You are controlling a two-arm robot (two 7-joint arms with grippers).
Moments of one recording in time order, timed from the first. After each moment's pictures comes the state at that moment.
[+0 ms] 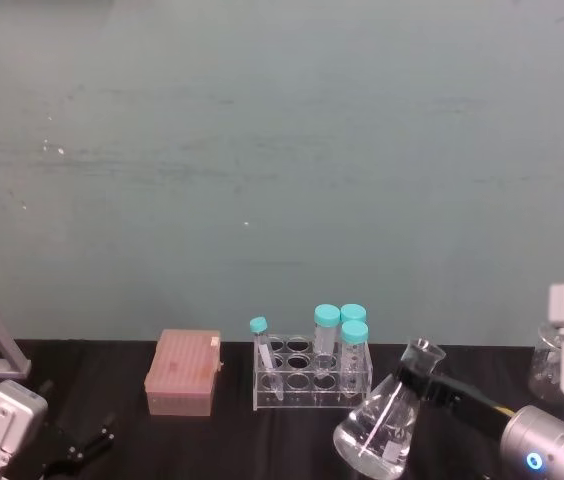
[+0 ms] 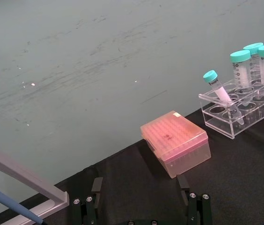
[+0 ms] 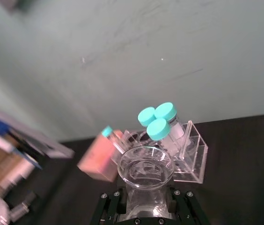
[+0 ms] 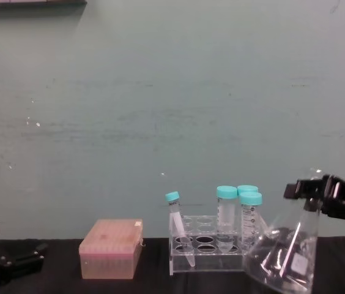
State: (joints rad) left arm -0.20 0.60 0.45 -1.41 -0.25 -0.12 0.03; right arm 0.29 0.24 -0.09 -1.45 0.69 0.53 0.30
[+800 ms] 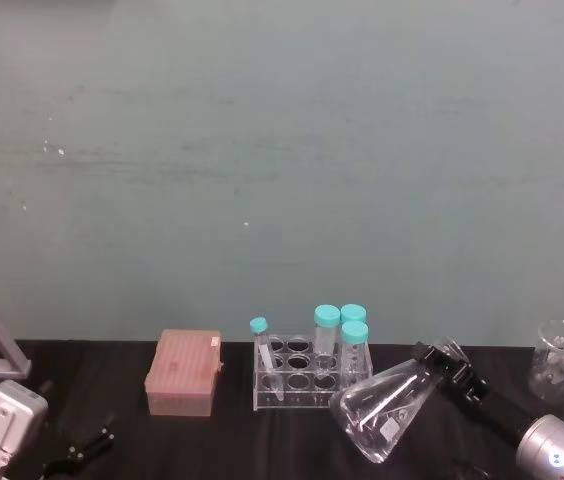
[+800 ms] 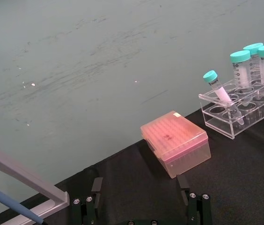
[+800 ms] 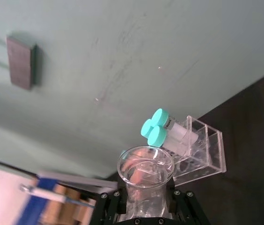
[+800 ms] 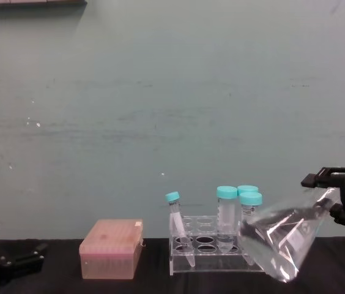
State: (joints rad) left arm -0.20 0.60 0.45 -1.41 -0.25 -0.12 0.03; right arm 0.27 0.11 0.10 -1.39 1.03 0.64 0.22
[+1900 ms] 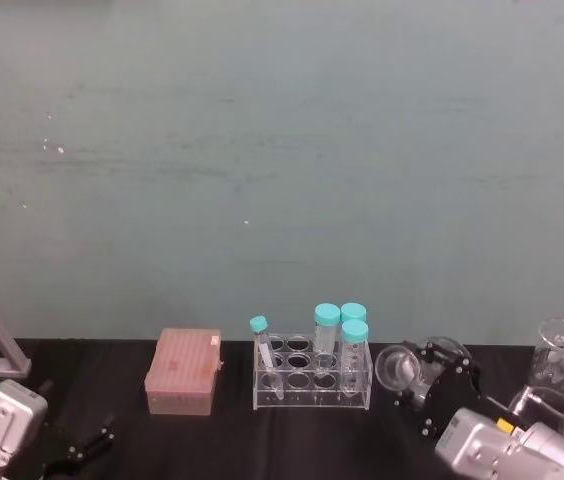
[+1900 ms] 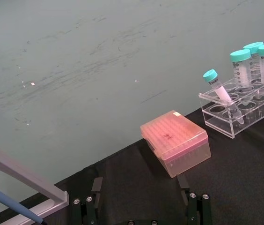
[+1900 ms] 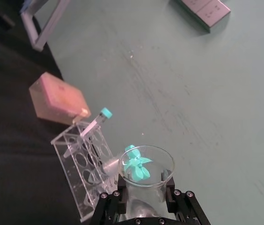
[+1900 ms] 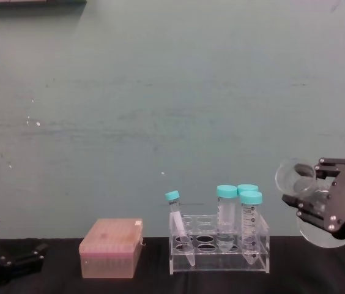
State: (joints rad) left arm -0.20 0.60 0.45 -1.41 -0.25 -0.12 0.03; right arm 0.32 0.50 -0.39 -1.38 -0.38 -0.36 0.19
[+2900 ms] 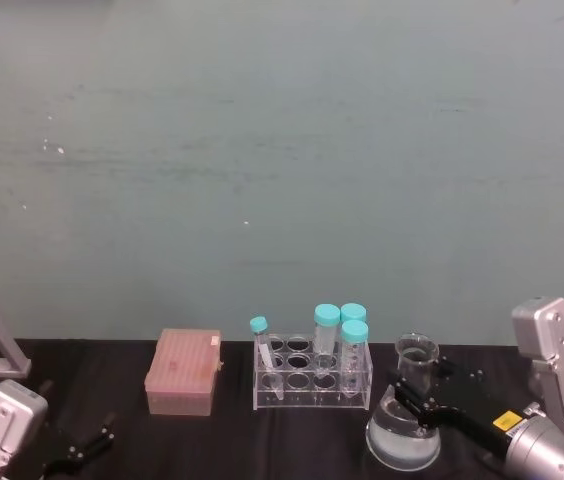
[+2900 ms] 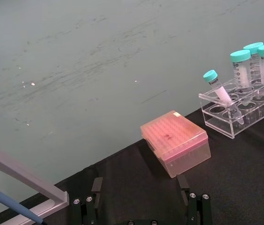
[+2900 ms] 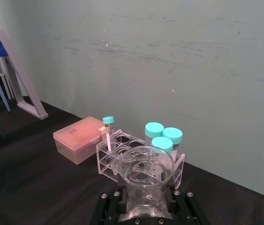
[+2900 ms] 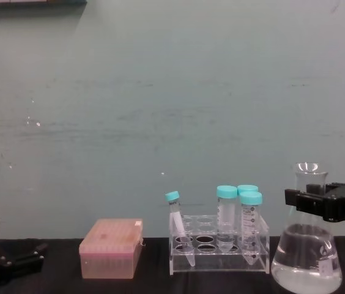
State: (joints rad) left arm -0.20 0.60 0.45 -1.41 -0.25 -0.12 0.03; right arm 0.27 0.36 -0.21 -1.46 0.29 0.15 0.44
